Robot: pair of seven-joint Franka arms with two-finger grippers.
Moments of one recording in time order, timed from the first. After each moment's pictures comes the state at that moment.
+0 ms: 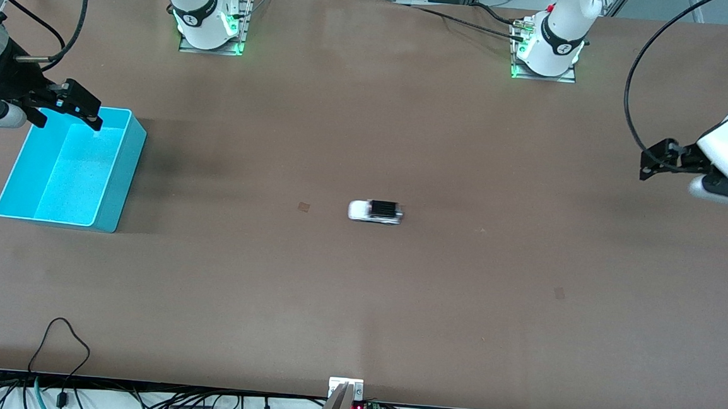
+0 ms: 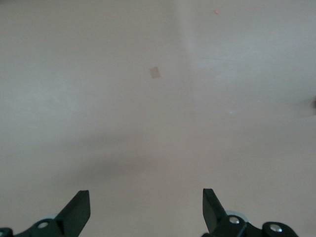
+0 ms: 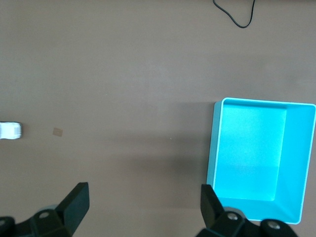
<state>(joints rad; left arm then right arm) -0.03 0.04 0.02 -1.63 0.00 1.66 0.15 0.04 0.00 0.04 -1.62 0.00 1.68 0.07</state>
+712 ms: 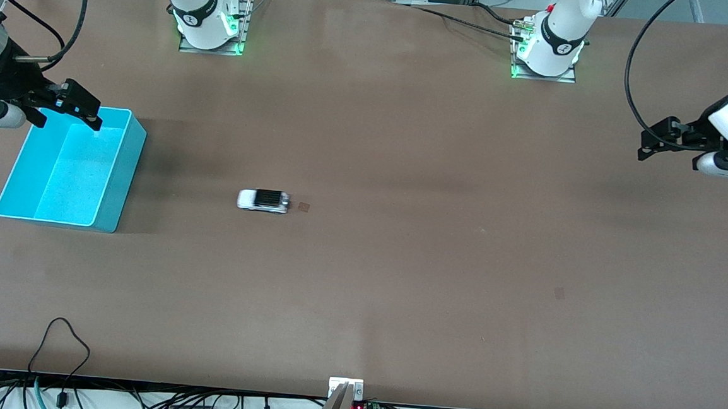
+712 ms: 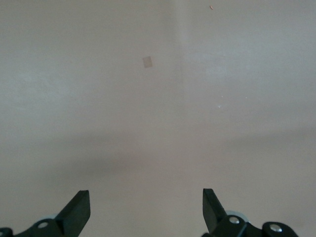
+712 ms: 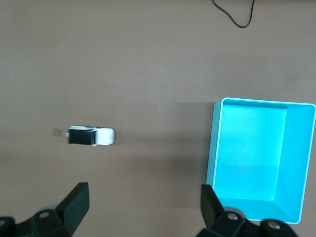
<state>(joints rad) -0.04 -0.02 0.02 -1.68 -0.01 1.62 0.09 0.04 0.00 0.04 -1.62 0.00 1.68 0.07</state>
